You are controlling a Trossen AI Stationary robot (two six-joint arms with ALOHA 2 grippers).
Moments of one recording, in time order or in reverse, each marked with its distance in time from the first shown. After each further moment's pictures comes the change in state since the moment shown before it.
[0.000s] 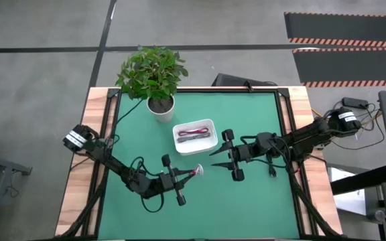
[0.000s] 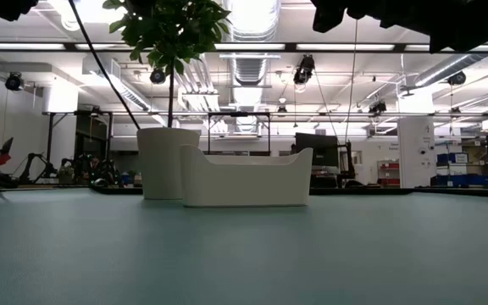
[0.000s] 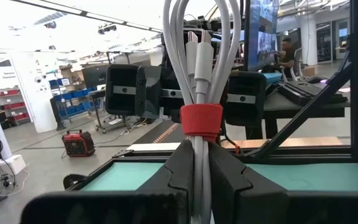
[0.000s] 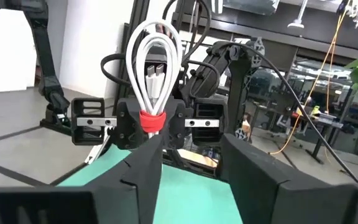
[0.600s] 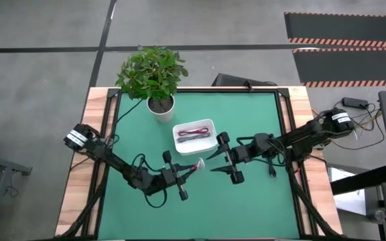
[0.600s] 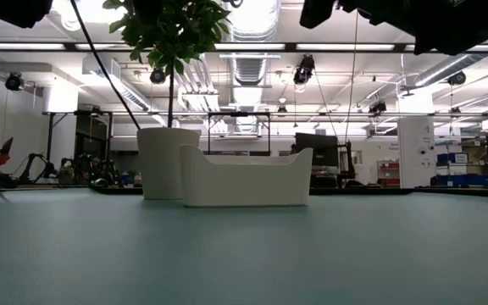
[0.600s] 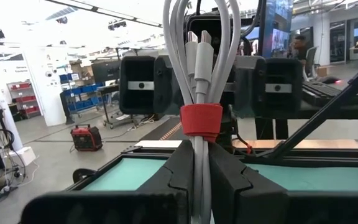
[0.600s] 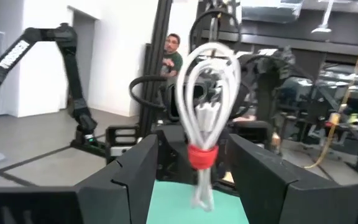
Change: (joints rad) left arm 0.037 0.000 -0.005 -0.001 -0.001 -0.025; right arm 0.000 0.091 0.045 0.104 -0.100 0.090
